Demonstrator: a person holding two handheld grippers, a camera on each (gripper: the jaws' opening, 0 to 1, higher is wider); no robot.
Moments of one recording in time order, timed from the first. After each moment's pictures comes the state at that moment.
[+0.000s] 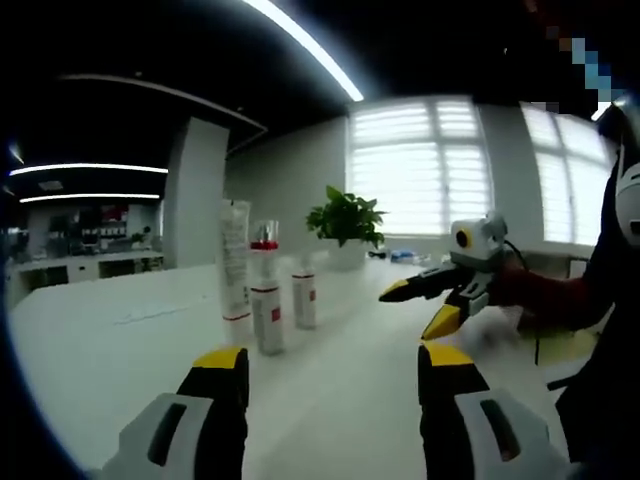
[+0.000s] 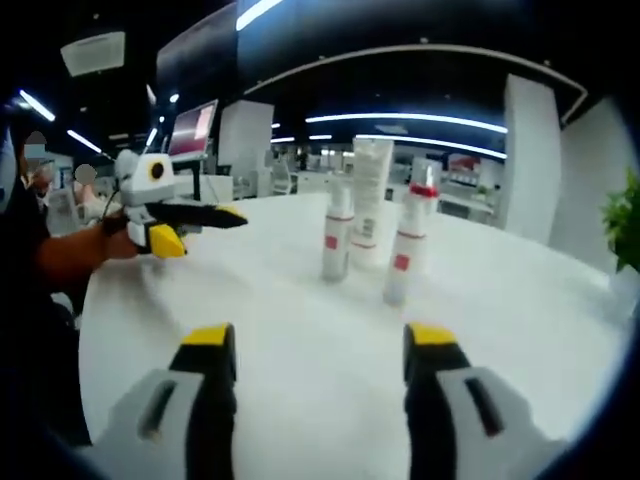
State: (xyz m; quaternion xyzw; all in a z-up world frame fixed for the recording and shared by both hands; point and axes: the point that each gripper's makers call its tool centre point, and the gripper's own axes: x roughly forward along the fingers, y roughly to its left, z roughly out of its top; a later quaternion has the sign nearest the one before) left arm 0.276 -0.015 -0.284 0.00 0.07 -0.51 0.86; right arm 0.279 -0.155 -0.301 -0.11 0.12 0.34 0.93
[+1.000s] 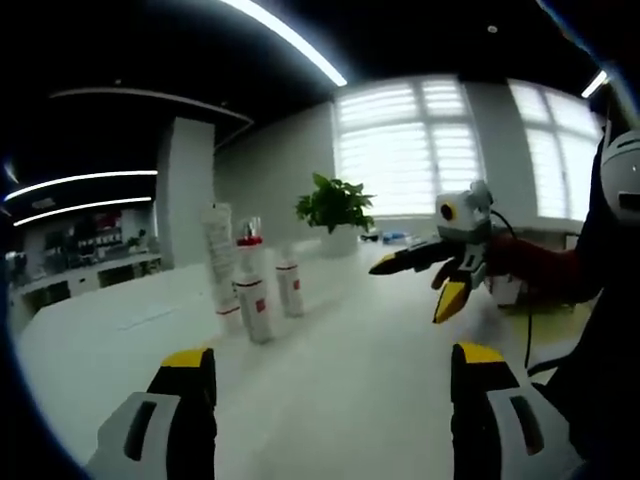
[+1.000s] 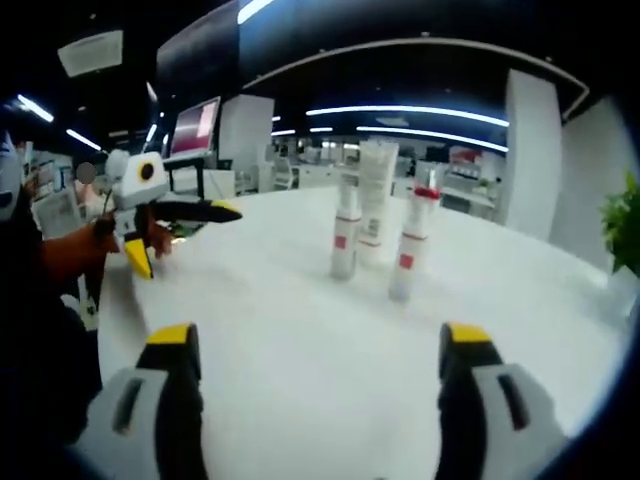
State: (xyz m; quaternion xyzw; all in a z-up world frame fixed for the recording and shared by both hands) left arm 0.250 -0.005 -0.284 0.05 0.08 -0.51 0.86; right arm 0.262 -0.155 -0.293 -0.11 0.14 0.34 0.92
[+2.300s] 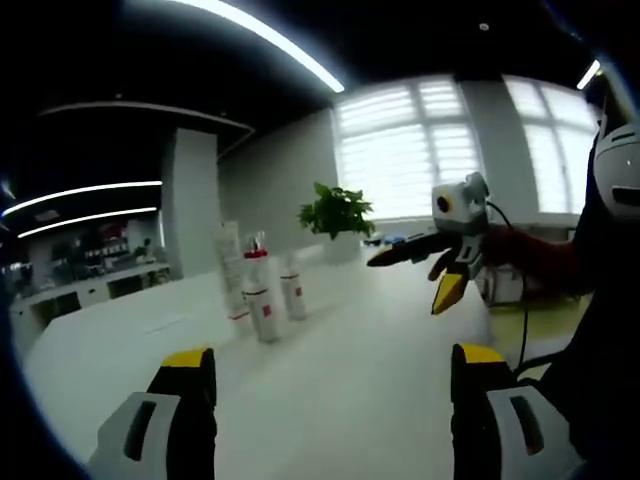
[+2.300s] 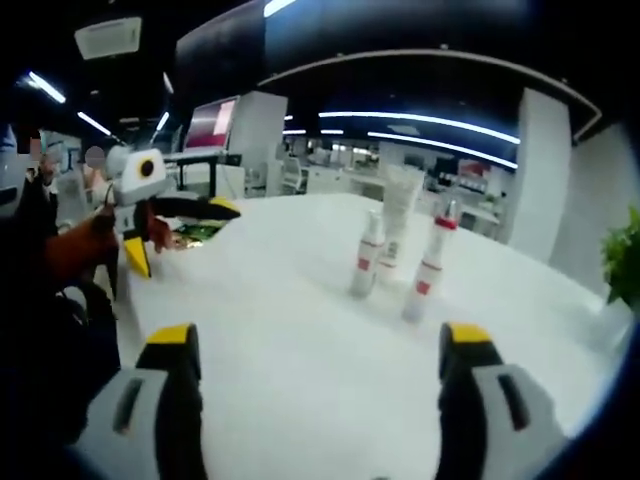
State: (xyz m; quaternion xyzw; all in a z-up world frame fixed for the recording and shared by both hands) left arm 0.217 0.026 -0.267 0.06 0.06 -0.49 0.87; right arm 0.239 -0.128 -0.268 -0.14 0.12 0.35 0.92
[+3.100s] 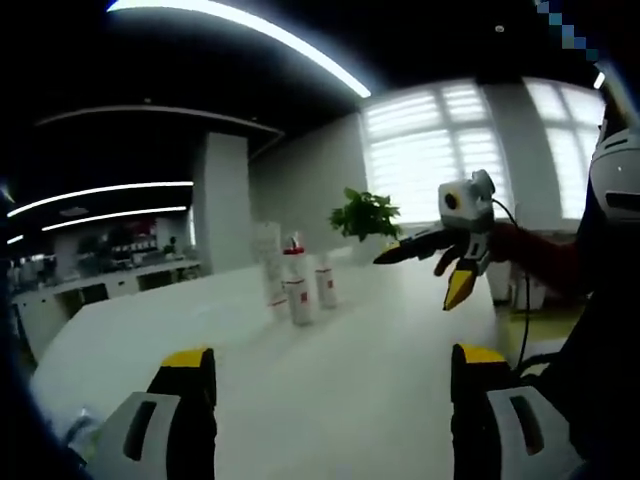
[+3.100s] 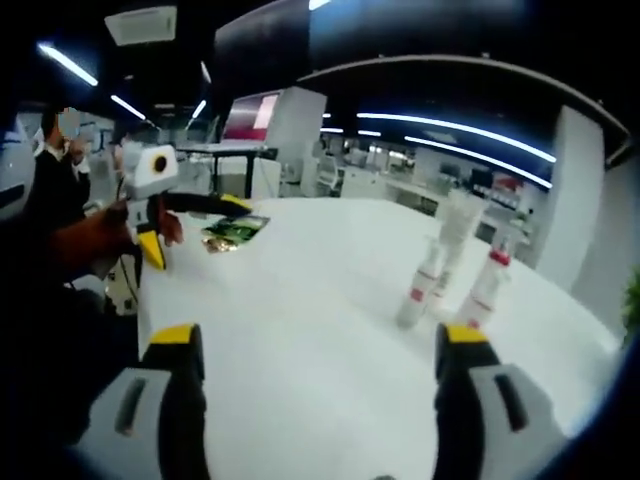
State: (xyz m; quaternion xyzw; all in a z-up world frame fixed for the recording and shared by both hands) left arm 0.202 0.087 -0.270 0.04 0.06 -0.43 0.90; right arm 0.231 -0.068 -0.259 -0.18 0.12 0.42 0.88
